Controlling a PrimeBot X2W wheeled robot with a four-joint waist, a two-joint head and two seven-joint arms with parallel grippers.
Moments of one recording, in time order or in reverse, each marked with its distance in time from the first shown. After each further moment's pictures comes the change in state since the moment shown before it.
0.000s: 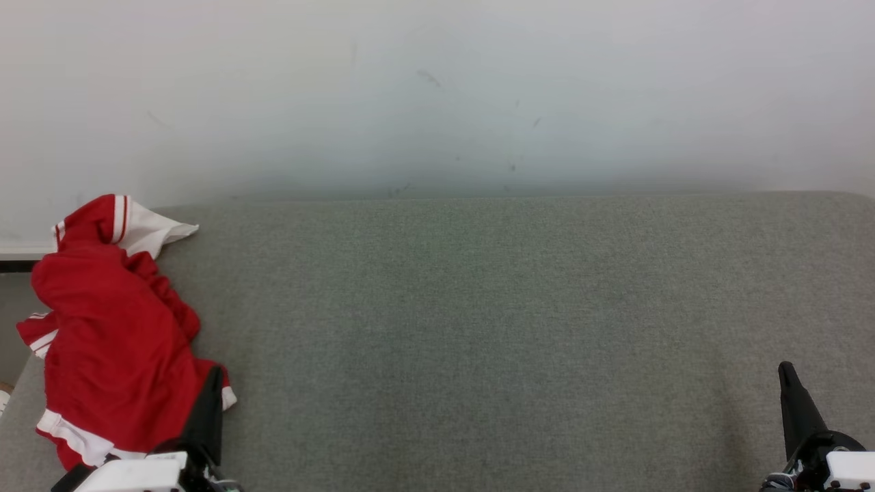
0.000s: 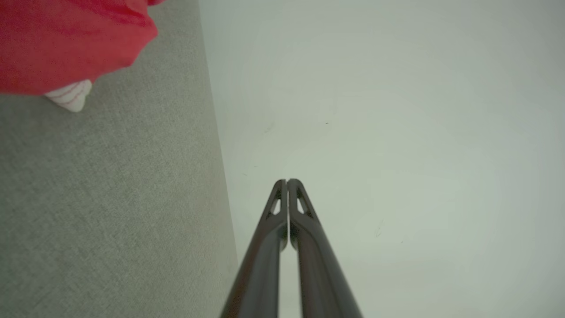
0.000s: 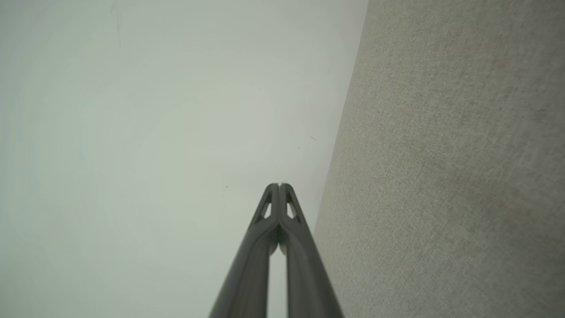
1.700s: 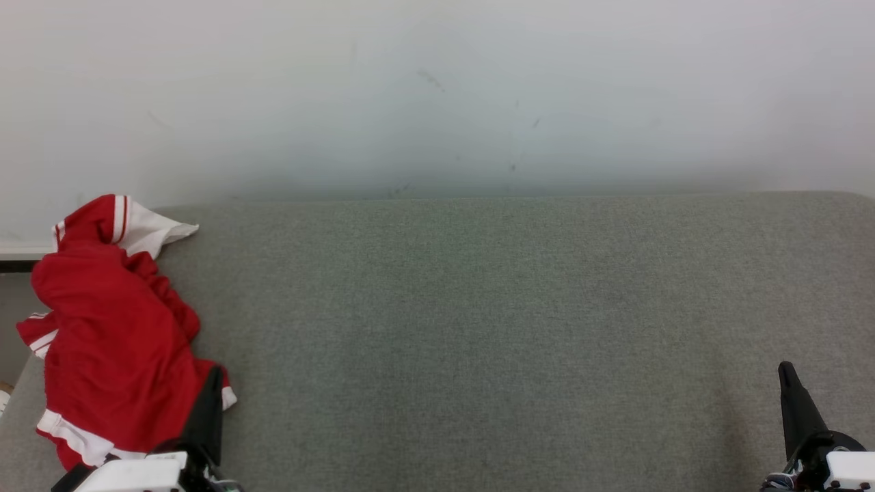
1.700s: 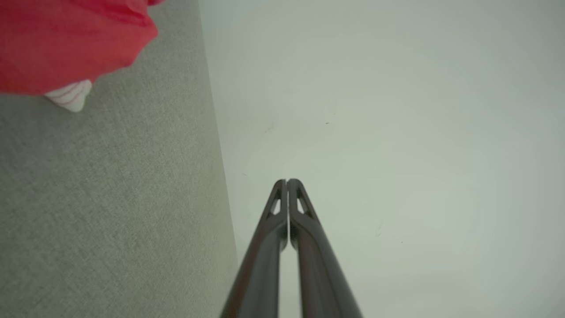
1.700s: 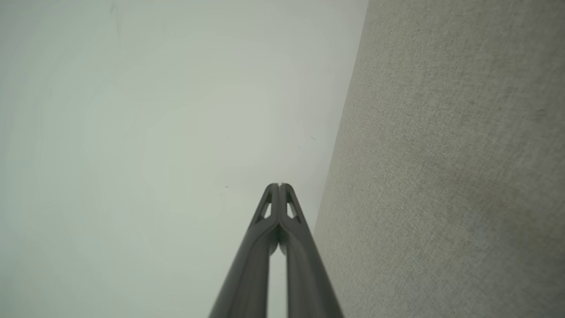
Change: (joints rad) left arm 0.000 0.000 0.000 0.000 0.000 0.000 0.000; right arm 0.000 0.000 0.000 0.000 0.000 0.000 0.000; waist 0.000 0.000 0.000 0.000
